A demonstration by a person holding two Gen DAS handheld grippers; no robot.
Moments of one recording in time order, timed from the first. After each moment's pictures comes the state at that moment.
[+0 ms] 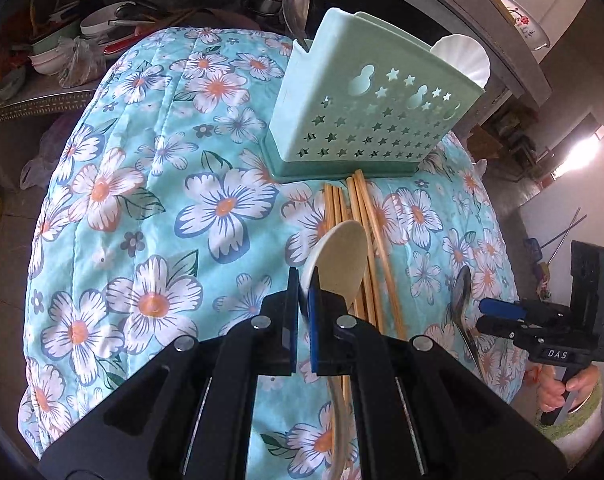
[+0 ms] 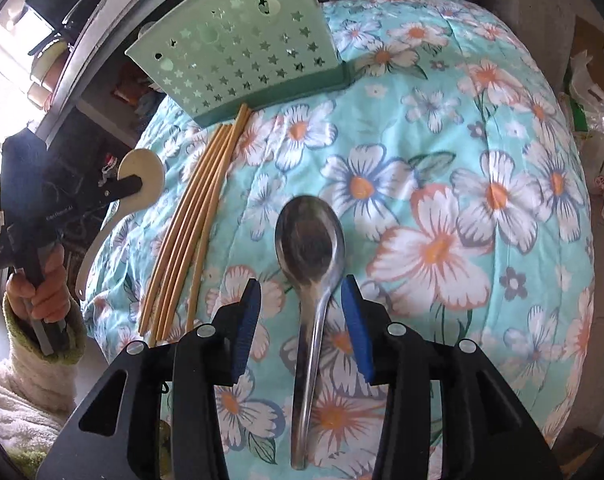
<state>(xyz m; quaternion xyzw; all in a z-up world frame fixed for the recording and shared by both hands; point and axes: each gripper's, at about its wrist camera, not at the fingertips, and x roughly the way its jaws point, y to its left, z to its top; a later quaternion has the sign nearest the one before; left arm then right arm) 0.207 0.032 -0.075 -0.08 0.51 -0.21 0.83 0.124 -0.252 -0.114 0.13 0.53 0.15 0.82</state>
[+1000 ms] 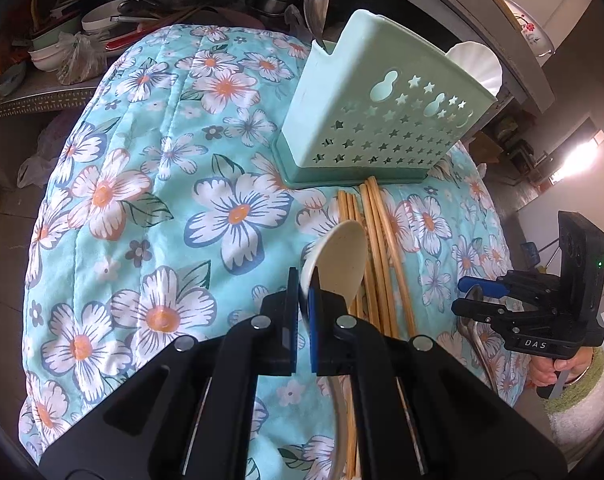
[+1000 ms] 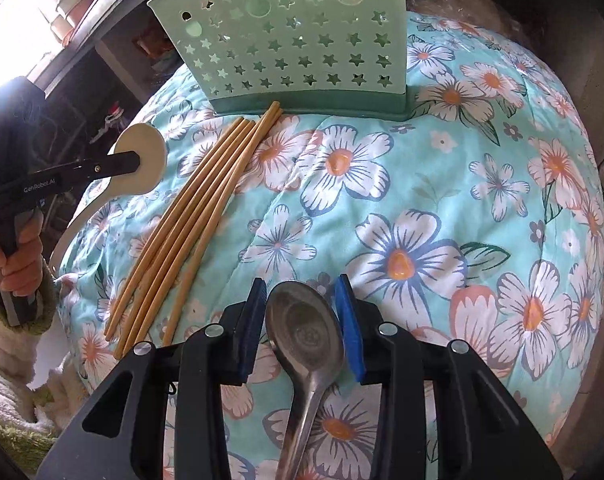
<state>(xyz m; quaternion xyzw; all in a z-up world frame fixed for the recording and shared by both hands) 0.217 0.039 -0.084 -0.09 0.51 -0.21 0.83 0.173 -0.210 -0.120 0.02 0.54 0.19 0.82</state>
